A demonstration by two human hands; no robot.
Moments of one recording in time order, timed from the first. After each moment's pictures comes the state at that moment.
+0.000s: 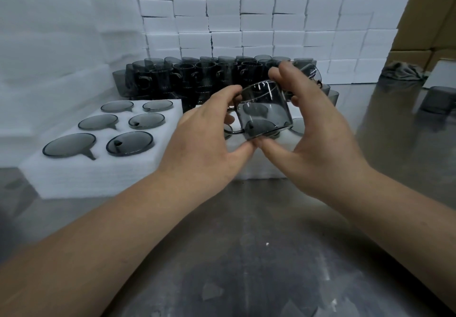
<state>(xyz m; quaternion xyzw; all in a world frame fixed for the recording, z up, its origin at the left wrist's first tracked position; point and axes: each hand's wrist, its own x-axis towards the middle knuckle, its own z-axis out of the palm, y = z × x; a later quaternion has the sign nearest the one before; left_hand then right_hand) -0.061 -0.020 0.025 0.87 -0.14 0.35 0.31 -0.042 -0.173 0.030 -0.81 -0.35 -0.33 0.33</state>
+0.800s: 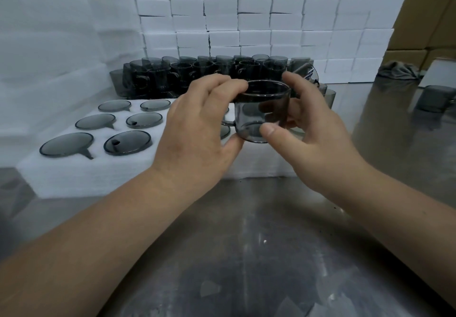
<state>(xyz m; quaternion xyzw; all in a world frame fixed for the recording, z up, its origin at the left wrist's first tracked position) -0.057 -0.013 0.027 0.83 -0.22 0.46 0.22 -0.045 -0.175 0.030 -0.80 -0.28 -0.20 0.49</state>
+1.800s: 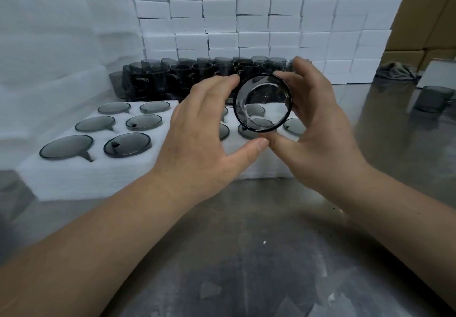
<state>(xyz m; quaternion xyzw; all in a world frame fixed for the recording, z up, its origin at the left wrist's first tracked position) -0.067 -0.017 0.030 0.85 -0.20 0.40 0.27 -0.030 -0.177 0.024 -0.76 -0.34 -0.28 0.48</state>
